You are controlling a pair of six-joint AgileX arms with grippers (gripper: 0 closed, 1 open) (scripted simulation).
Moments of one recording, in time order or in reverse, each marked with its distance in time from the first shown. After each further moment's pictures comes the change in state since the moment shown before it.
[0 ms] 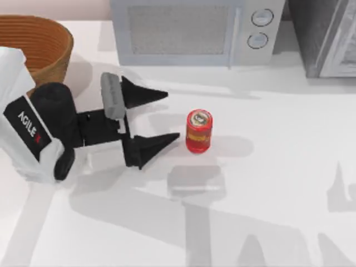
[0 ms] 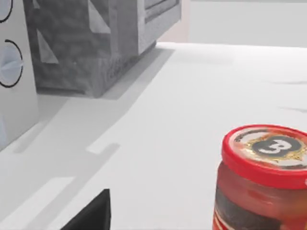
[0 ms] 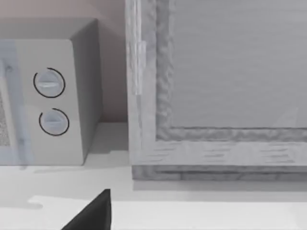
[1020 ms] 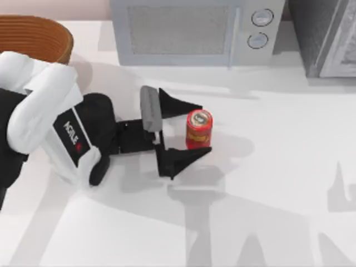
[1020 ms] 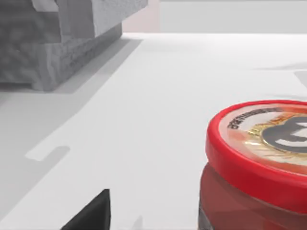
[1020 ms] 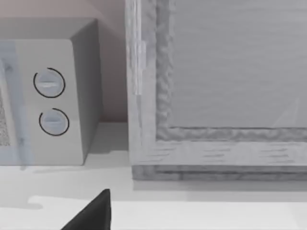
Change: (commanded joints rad) left arm -0.132 0.171 0.160 0.018 -0.053 -0.006; right arm 0.000 0.000 0.000 0.000 0.000 0.000
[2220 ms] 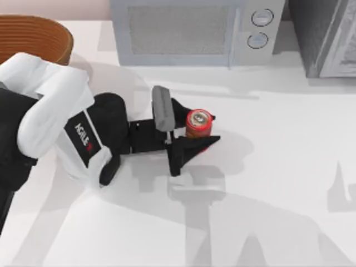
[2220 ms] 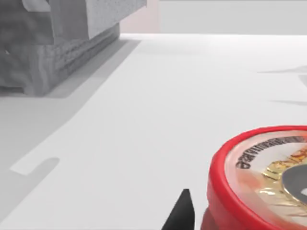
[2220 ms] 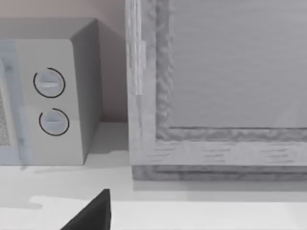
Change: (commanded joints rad) left arm -0.043 0.011 0.037 -0.023 -0.042 -0.003; right arm 0.000 0.000 0.000 0.000 0.000 0.000
